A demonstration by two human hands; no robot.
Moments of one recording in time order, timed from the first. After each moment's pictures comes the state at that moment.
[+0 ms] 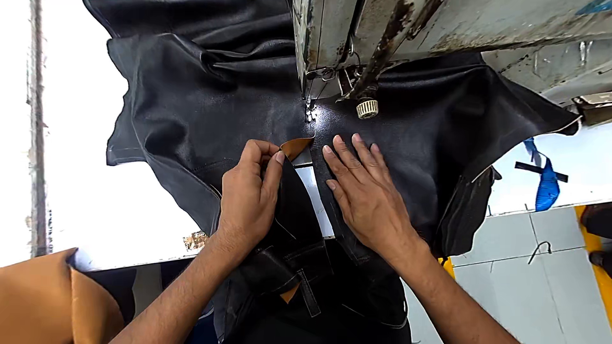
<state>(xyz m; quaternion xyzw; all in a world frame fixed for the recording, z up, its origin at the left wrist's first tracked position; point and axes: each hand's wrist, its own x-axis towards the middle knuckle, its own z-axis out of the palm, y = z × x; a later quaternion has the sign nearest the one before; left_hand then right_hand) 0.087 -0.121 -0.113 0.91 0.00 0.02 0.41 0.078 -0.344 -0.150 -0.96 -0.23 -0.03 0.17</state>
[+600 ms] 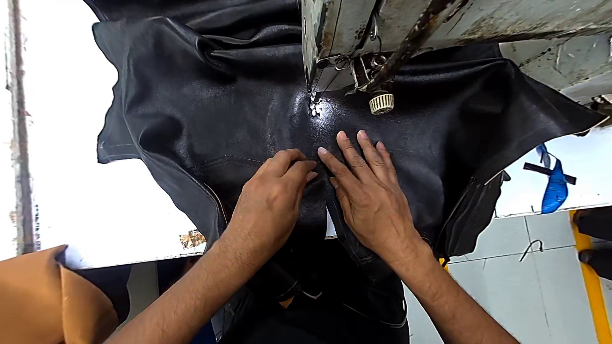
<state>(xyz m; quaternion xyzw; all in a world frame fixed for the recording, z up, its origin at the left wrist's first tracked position) 0.084 -0.134 -0.114 0.94 -0.20 0.01 0.27 0.078 -0.342 -0.148 -0.96 -0.23 -0.03 0.17</state>
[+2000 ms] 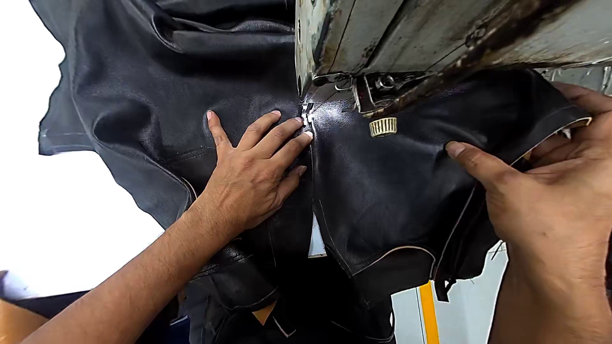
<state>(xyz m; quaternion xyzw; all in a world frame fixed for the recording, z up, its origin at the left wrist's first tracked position) 0.136 -0.116 -0.137 0.95 -0.28 0.02 0.14 0.119 -0.439 -0.070 -0.91 0.10 -0.11 0.39</state>
